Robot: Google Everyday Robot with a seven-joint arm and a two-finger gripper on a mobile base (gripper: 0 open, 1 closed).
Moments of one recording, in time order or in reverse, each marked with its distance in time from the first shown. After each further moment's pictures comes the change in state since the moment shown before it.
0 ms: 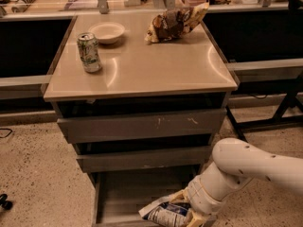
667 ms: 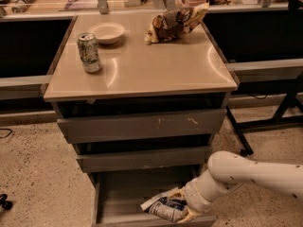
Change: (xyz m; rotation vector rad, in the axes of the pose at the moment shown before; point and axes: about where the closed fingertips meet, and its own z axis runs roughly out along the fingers) arm 0.063 -0.048 0.065 0.093 -0.009 -0.098
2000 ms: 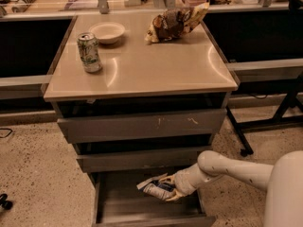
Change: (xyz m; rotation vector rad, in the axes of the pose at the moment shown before) arm 0.098 -0.119 0.109 0.161 -0.134 -0.103
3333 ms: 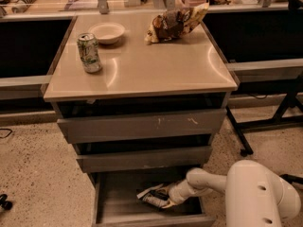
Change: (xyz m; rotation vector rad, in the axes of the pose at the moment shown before) arm 0.118 0.012 0.133 0.011 0.059 -0.030
